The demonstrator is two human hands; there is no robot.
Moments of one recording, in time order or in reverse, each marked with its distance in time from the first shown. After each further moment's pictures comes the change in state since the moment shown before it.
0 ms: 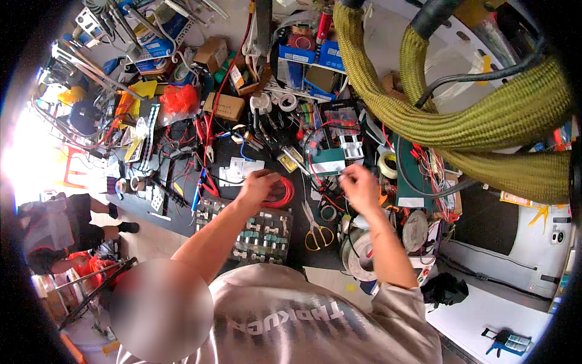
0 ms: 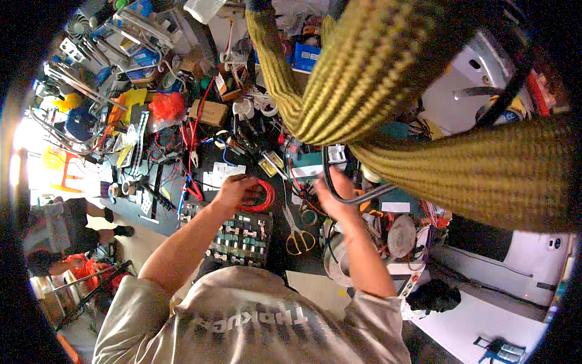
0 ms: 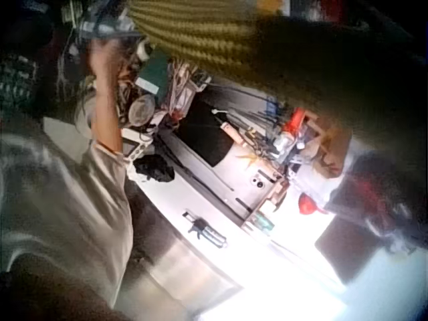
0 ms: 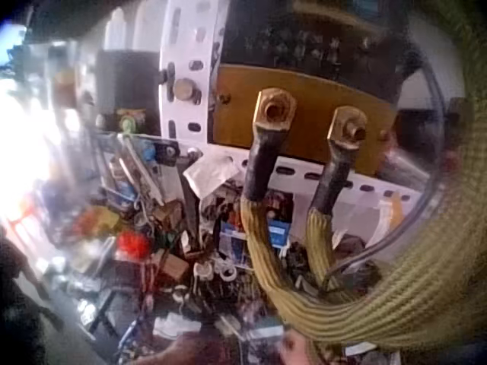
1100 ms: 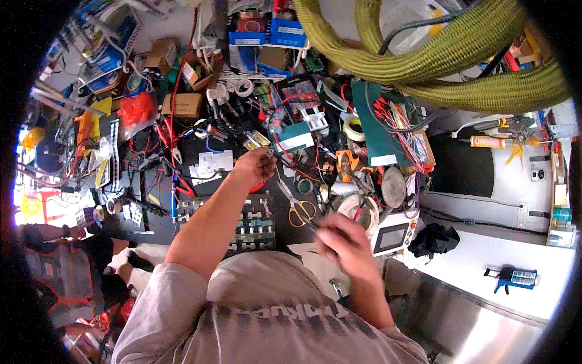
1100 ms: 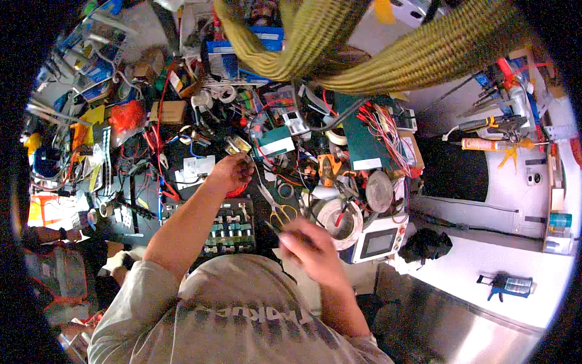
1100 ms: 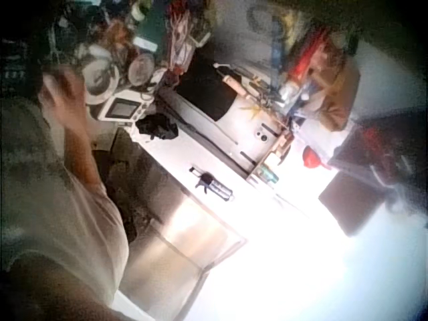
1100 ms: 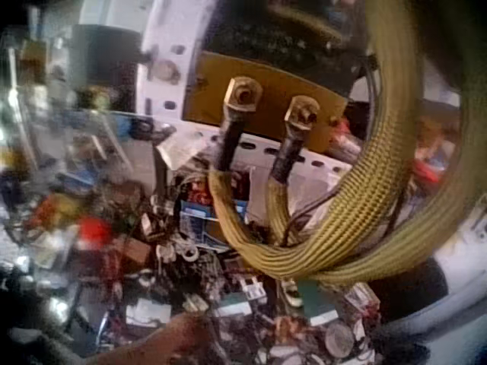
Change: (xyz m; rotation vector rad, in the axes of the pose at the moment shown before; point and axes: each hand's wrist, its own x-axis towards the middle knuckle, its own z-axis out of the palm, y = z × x) left_hand 0.078 -0.019 0.039 -0.334 -0.138 -0.384; right_hand -0.174 -0.183 -0.052 0.901 -0.118 0.527
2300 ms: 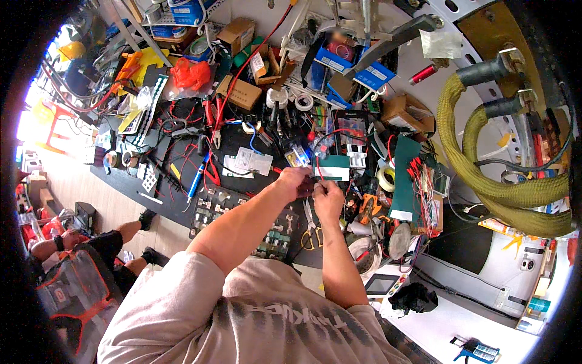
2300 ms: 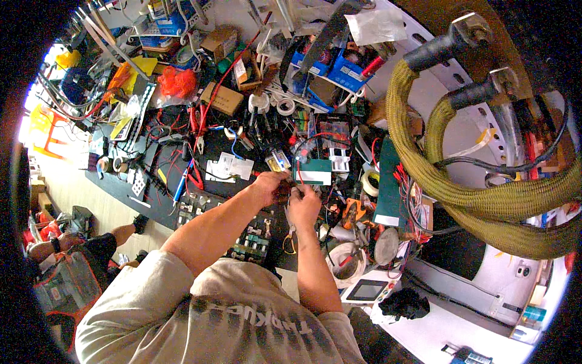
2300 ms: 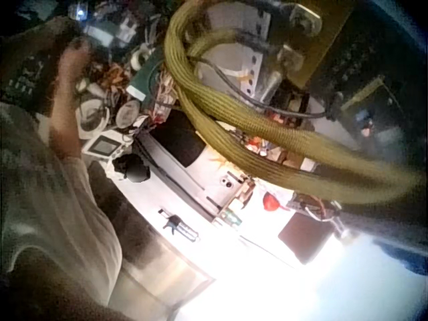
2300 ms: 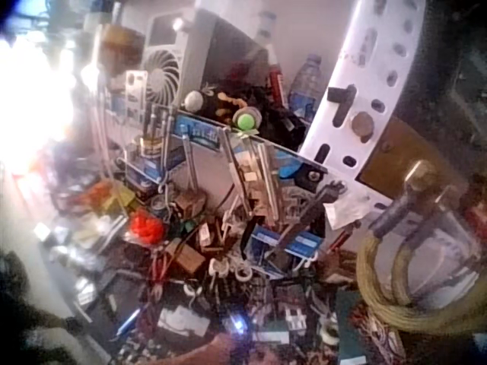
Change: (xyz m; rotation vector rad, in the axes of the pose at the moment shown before) left_hand 0.013 -0.016 0.013 -0.131 0.035 0.074; right_hand 0.244 0.126 0.020 -0.769 0.388 -0.359
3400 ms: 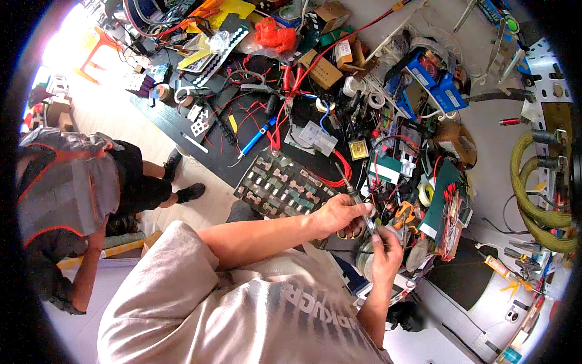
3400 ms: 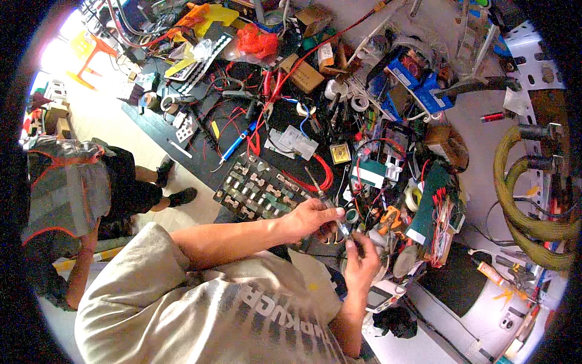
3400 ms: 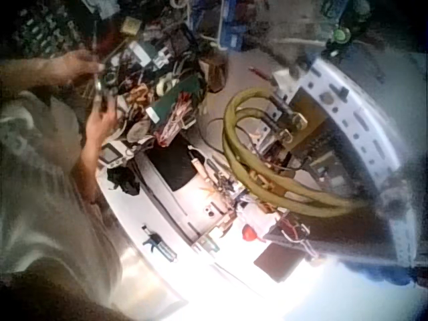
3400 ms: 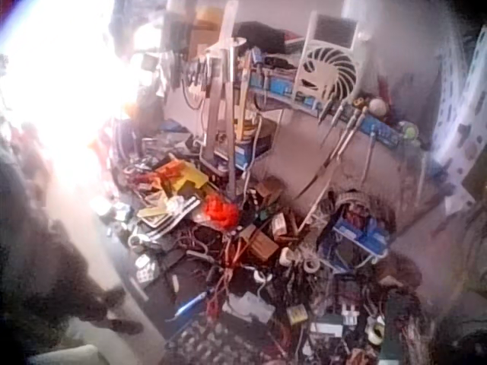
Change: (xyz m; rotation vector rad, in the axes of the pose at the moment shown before) left_hand -0.201 -0.053 -0.034 0.184 -0.408 0.253; right_hand -0.142 -0.072 -0.127 -0.104 -0.133 -0.196
